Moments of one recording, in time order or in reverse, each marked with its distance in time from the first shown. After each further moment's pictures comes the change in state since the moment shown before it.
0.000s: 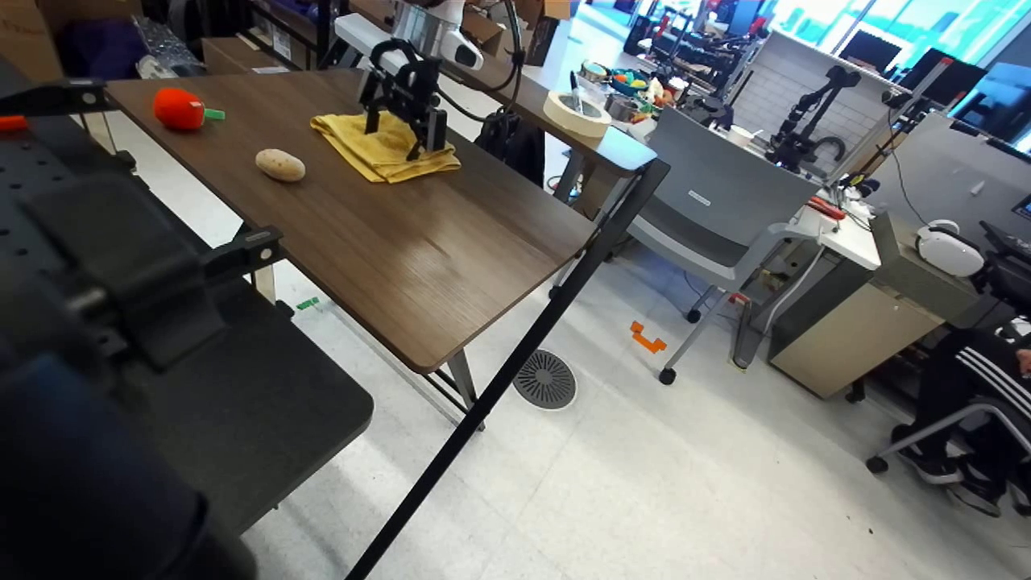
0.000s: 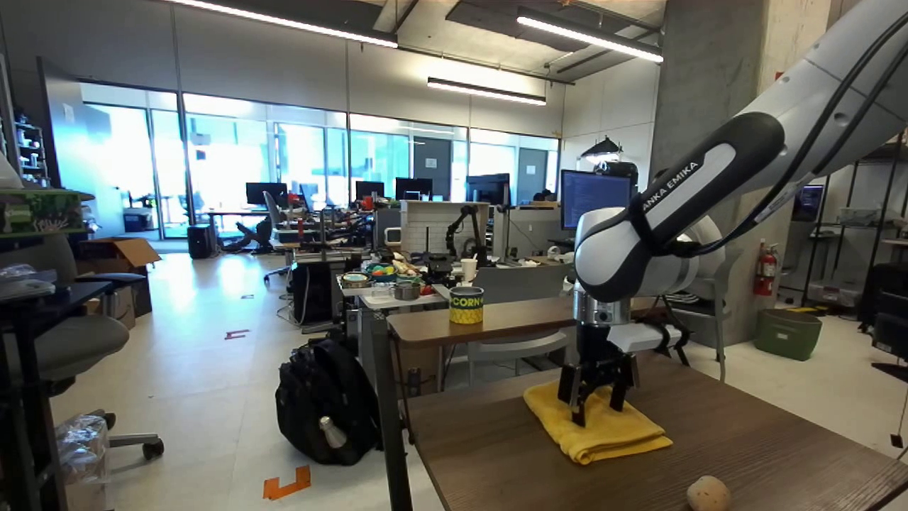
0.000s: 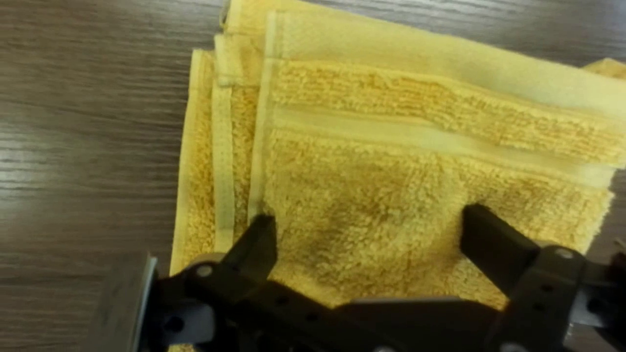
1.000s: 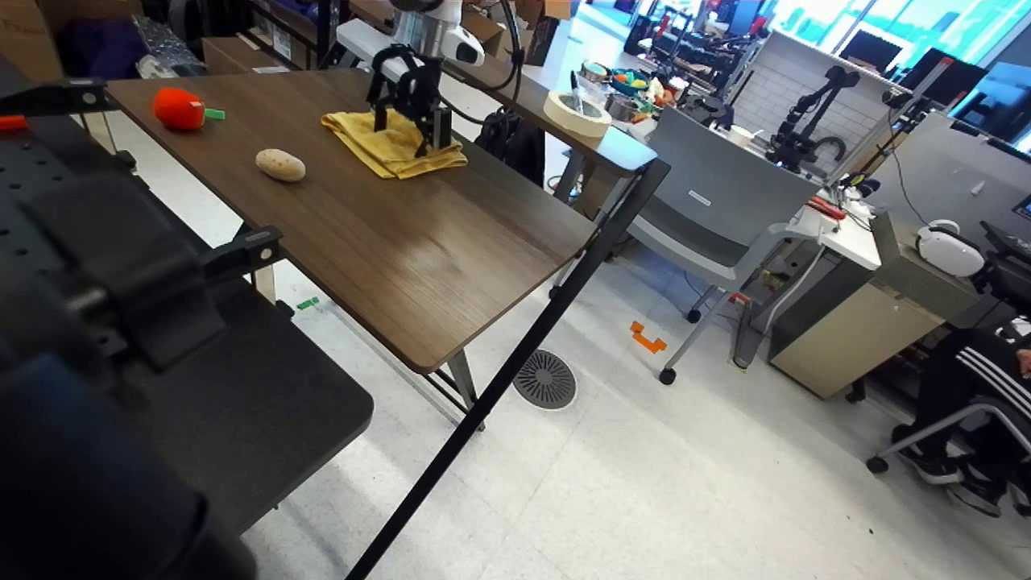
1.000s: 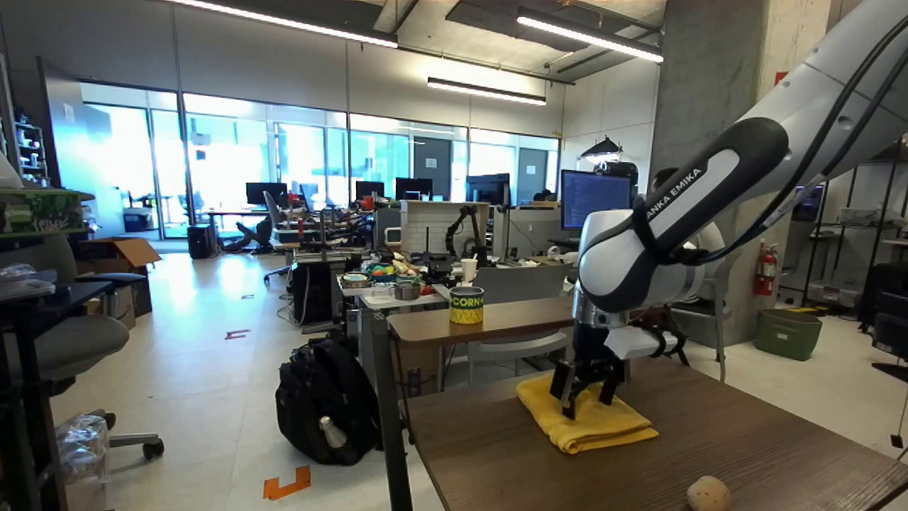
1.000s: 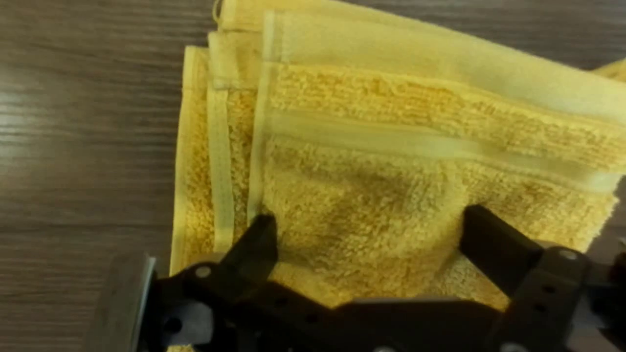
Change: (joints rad) arm 0.003 -0.006 -0.005 -0.047 -0.001 0.168 -0.008
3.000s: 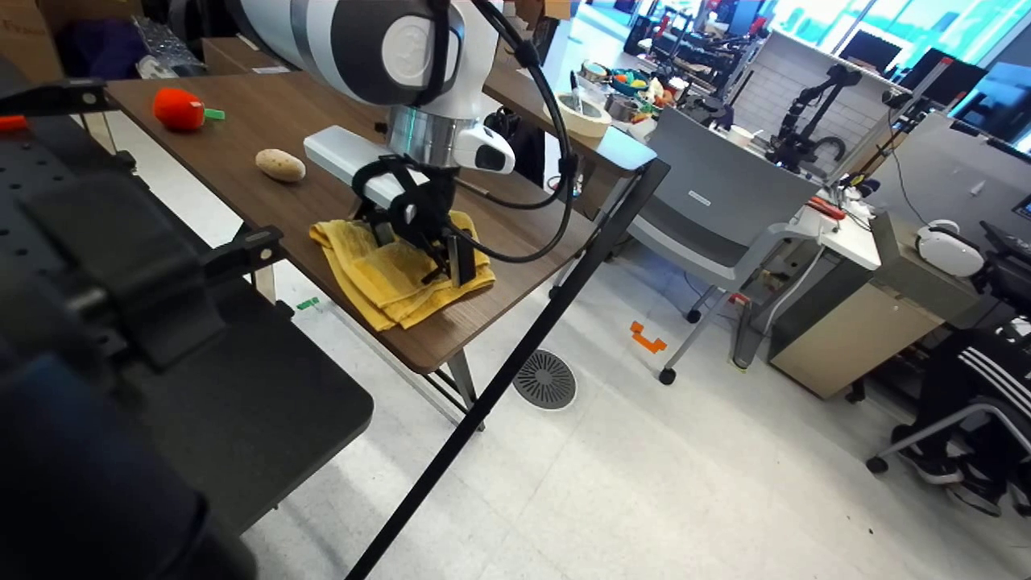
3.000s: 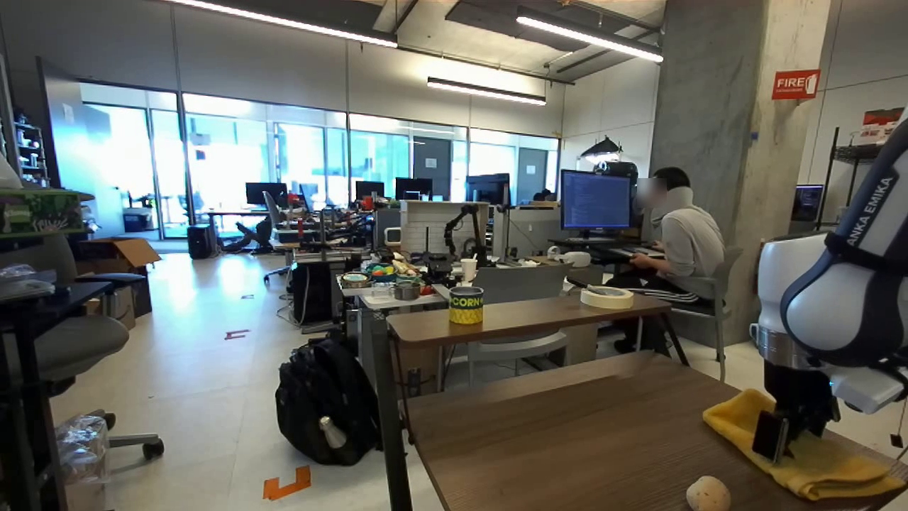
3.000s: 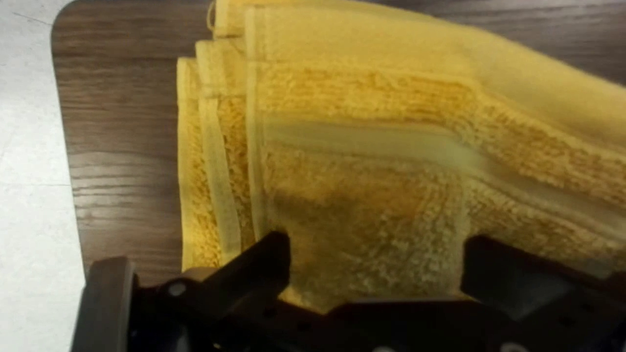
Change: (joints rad) arm -0.151 -0.303 -0.192 -0.746 -0.084 0.358 -0.106
